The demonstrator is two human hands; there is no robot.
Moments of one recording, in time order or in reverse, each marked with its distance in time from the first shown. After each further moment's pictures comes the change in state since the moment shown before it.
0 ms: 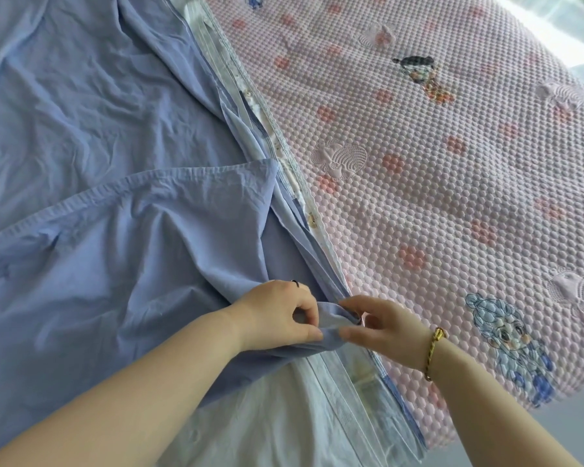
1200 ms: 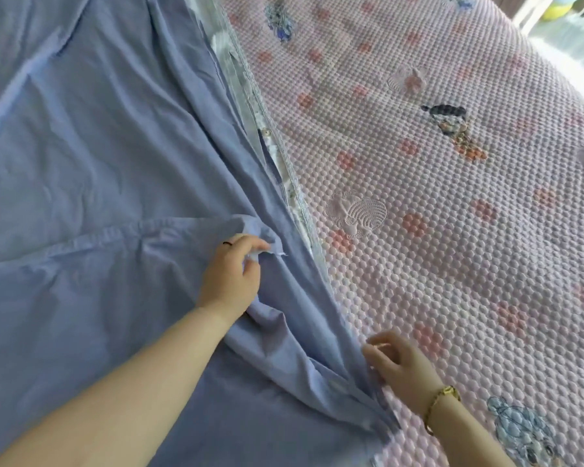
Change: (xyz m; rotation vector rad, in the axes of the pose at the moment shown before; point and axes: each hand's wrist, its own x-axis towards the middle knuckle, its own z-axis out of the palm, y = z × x) left_hand 0.070 -0.065 -0.063 -0.246 0.970 -0.248; right_hand 0.057 0.025 -0.036 0.159 0.188 0.329
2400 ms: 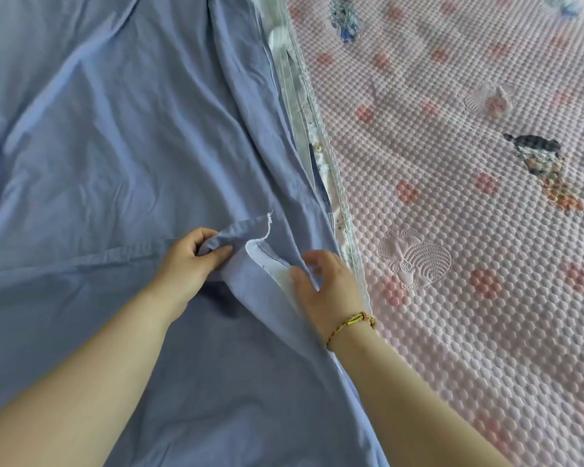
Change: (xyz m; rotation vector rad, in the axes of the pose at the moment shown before) left_hand 0.069 -0.059 -0.063 -0.397 0.013 -0.448; right_hand 0.113 -0.156 0.072 -0.201 0.249 -0.523
